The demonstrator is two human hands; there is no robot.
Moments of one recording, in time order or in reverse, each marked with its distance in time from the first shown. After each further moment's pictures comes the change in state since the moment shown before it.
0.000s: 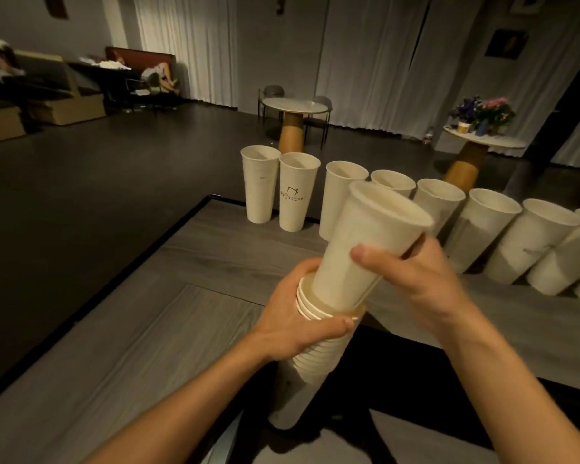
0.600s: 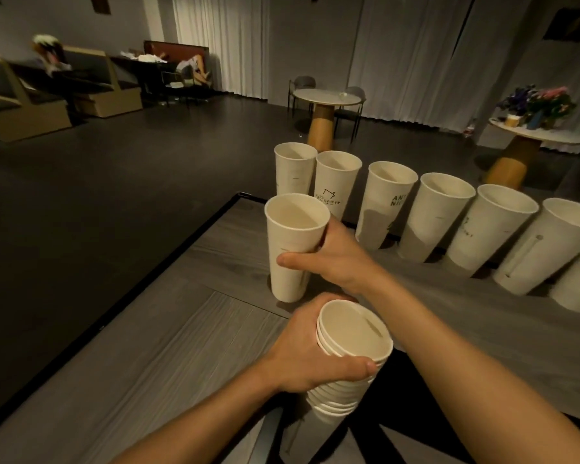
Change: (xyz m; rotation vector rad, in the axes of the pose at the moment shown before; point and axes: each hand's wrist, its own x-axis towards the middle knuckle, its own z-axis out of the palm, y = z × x) left_hand -0.001 -0.029 -0.025 0.053 -0.001 -0.077; right_hand 0.125 0.091 0.088 -0.297 -0.230 0.104
